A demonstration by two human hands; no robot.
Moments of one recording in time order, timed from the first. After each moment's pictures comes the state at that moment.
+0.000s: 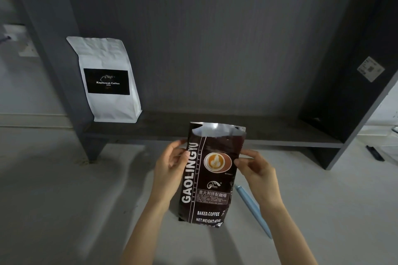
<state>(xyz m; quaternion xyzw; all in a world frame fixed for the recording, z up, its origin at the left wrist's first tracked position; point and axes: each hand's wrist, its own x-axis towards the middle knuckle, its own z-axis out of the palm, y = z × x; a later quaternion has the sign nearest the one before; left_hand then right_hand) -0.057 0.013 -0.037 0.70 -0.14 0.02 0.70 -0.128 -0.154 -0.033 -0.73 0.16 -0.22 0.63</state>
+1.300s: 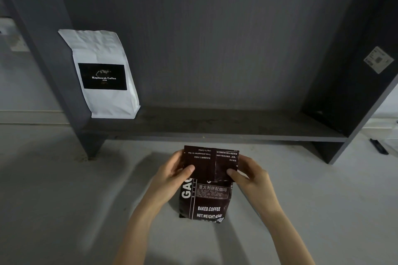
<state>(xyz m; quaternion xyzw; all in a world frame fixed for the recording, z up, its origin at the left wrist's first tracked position) -0.060 0.025 -0.047 0.69 -0.20 -0.13 0.68 -0.125 -0.154 -0.061 -0.73 0.11 -0.17 0.65</state>
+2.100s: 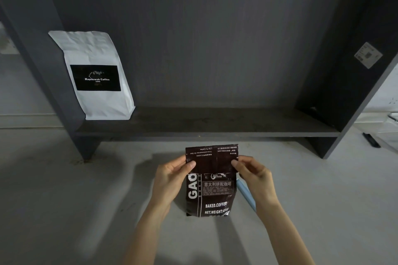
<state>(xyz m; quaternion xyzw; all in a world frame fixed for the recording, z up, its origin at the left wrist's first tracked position) -0.059 0.008 -0.062 0.69 -0.11 -0.09 0.71 -0.122 -0.164 -0.067 -0.64 0.20 -0.20 0.71</state>
